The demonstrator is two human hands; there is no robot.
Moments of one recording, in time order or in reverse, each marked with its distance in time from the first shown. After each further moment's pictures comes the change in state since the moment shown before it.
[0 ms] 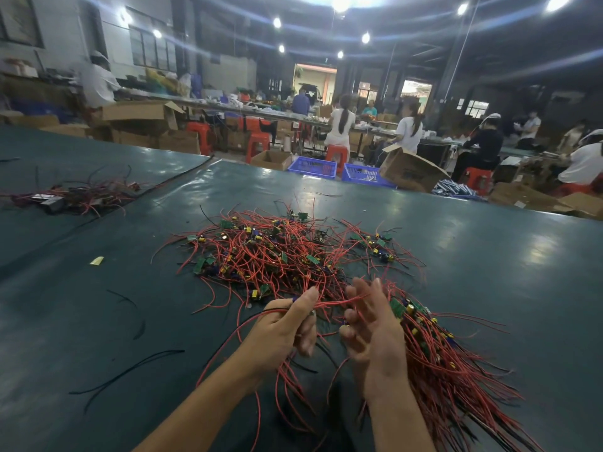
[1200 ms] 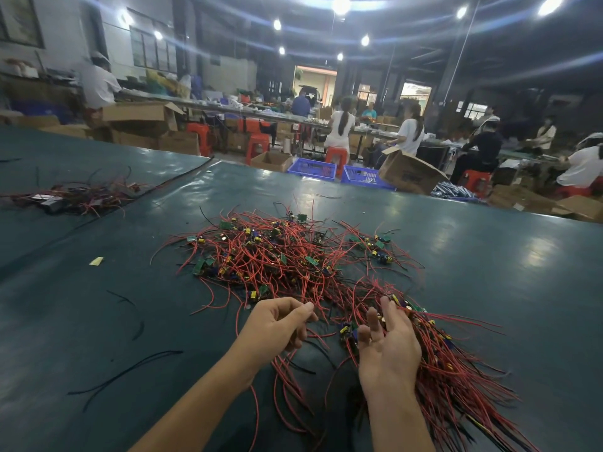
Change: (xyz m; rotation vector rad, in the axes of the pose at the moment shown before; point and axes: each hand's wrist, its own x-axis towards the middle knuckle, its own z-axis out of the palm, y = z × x) left_hand 0.009 -0.016 -0.012 0.088 0.162 -0.158; right_hand 0.004 -0.002 -0.008 0.220 0.361 -0.041
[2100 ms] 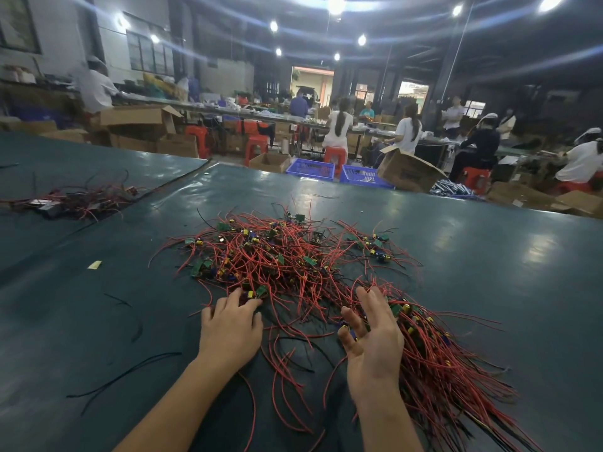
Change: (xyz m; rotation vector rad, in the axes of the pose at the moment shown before) left_hand 0.029 -0.054 -0.046 1.280 0.289 -0.022; right_hand -0.015 0.004 0.004 -0.101 -0.188 -0.003
